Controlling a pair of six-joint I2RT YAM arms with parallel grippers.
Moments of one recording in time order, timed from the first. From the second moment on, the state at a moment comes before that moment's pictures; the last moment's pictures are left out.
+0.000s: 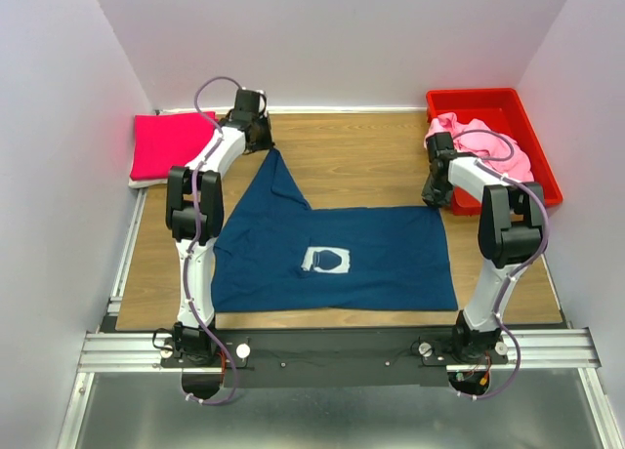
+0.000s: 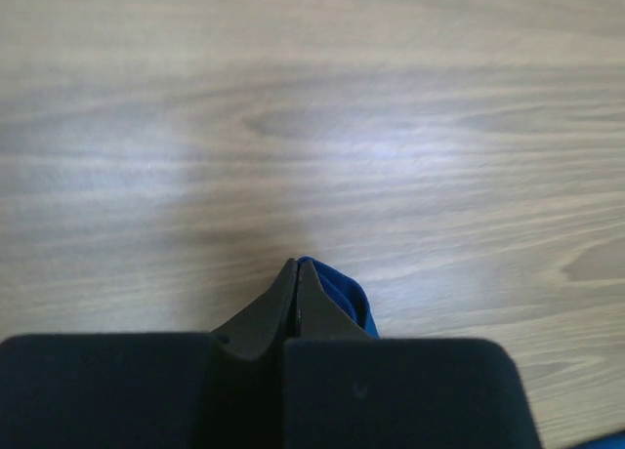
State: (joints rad) left arm -0.18 2.26 1.89 -0.44 0.10 -0.31; right arm 0.10 1.93 1.31 -0.61 0.28 0.50
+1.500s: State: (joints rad) left arm -0.02 1.63 1.30 -0.32 0.32 -0.19; right arm 0.13 1.92 1.52 -0.70 0.17 0.39
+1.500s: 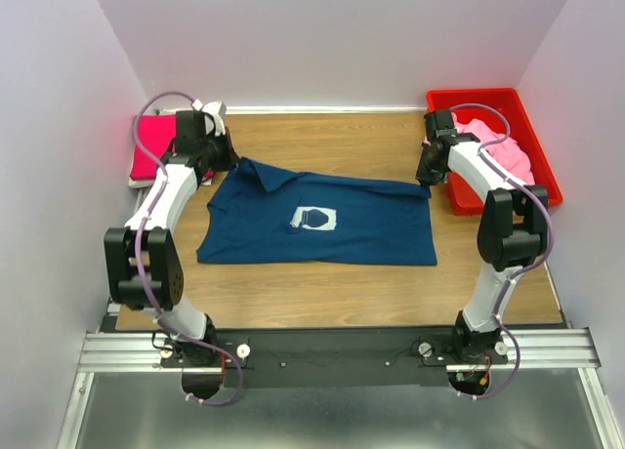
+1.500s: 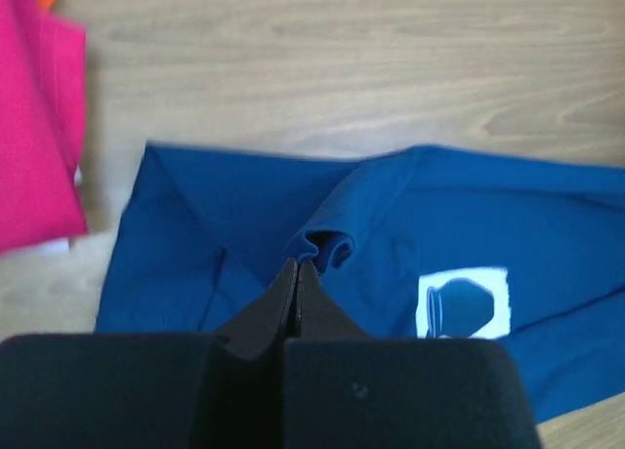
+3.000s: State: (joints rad) left arm -0.02 1.08 0.82 -0.59 0.16 -0.43; right arm 0.17 1.58 1.14 -0.69 0.22 0.43
